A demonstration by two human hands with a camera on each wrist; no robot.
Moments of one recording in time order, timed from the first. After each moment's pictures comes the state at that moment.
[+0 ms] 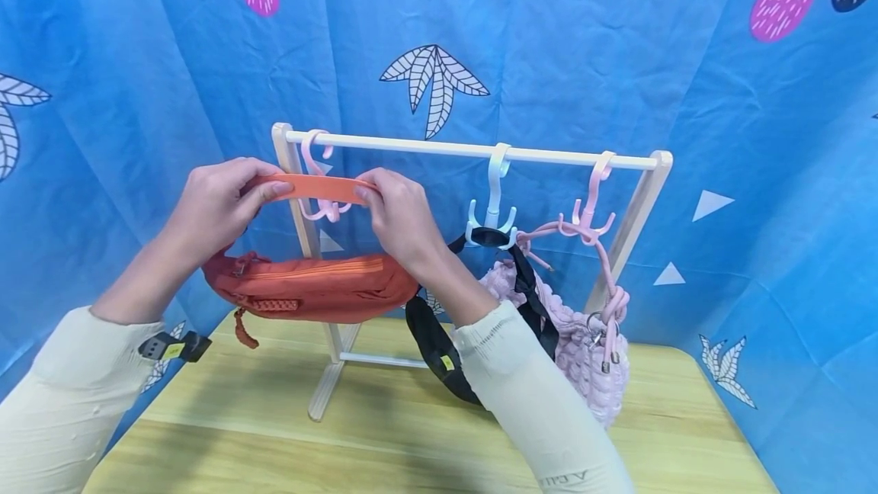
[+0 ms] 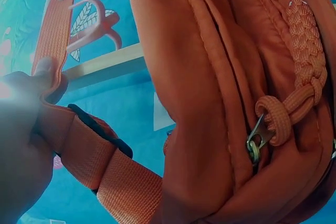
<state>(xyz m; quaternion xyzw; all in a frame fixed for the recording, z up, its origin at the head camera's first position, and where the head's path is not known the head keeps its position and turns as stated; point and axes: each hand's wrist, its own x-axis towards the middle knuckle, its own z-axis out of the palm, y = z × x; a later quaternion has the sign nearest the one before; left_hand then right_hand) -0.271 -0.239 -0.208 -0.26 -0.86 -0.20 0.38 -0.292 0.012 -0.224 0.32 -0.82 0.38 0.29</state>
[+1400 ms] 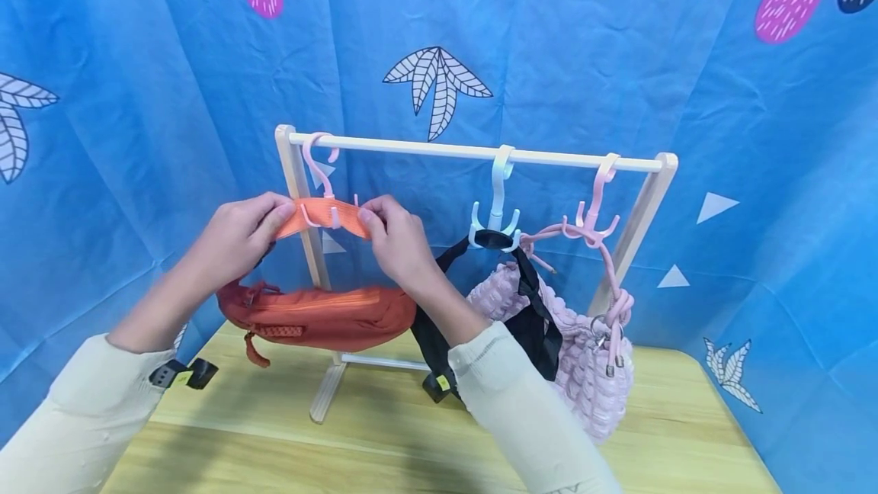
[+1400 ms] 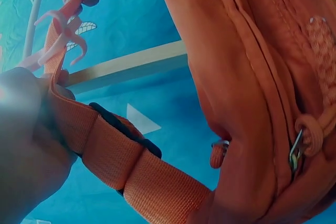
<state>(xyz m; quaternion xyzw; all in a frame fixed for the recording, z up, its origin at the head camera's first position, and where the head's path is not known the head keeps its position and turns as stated) -0.271 -0.240 -0.243 -0.21 -0.91 -0.22 0.27 -0.298 0.003 -0.263 0.25 -0.82 0.50 0.14</state>
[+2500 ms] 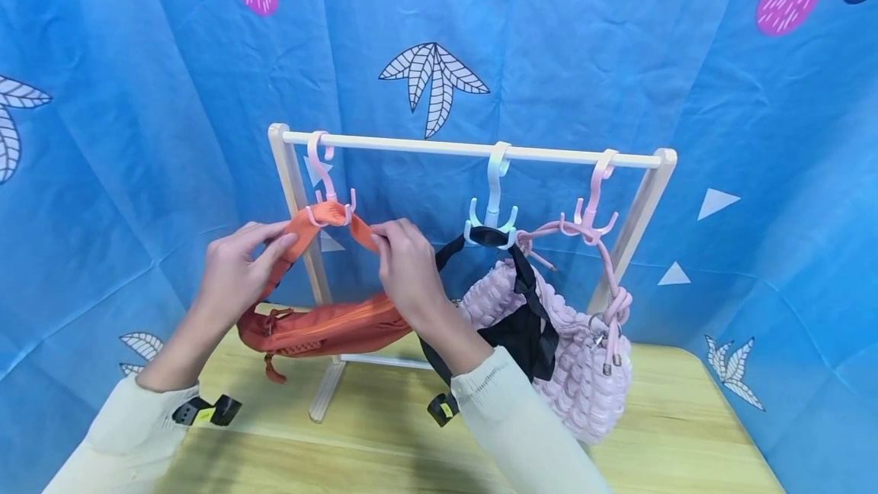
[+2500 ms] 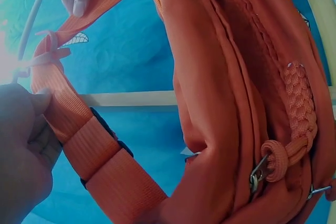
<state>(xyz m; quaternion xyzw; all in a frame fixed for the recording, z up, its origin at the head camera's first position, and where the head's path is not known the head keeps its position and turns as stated) -0.265 -0.229 -0.298 -0.20 -0.83 -0.29 0.44 -0.286 0.013 -0.298 0.29 -0.81 0.40 0.33</state>
